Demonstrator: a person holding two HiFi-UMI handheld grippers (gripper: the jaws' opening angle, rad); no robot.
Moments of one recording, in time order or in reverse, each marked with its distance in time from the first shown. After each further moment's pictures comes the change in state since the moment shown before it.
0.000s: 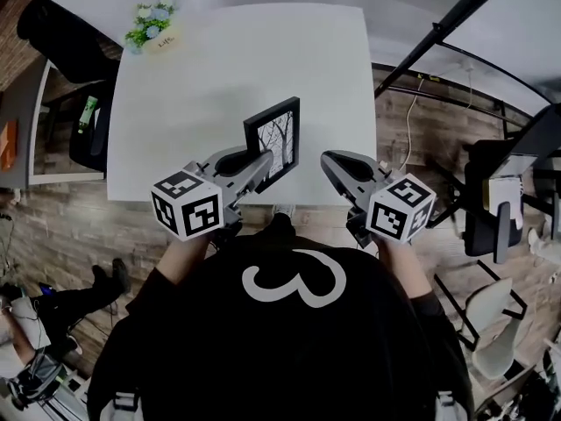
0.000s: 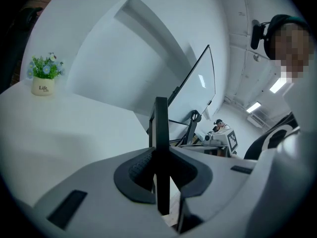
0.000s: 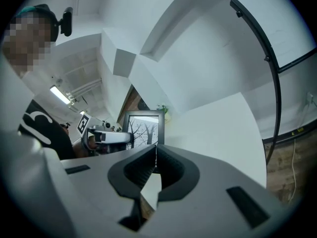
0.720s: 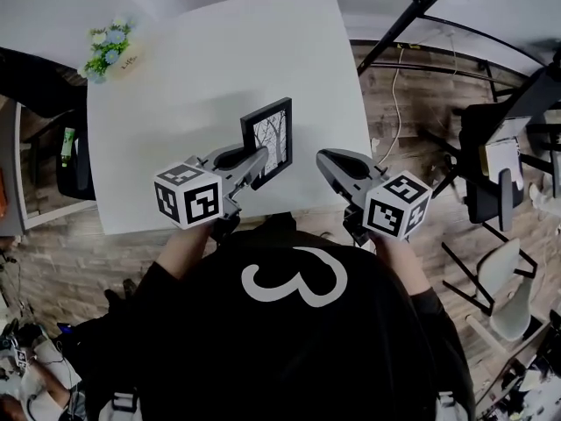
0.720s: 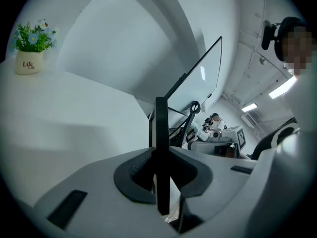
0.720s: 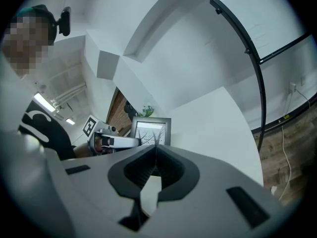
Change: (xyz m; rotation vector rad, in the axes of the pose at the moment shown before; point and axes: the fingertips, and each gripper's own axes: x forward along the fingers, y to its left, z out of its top) left arm 0.050 0.048 -0.020 -0.062 0.169 -0.082; right arm 0.007 -0.034 -0.013 0.116 -0.020 -0.137
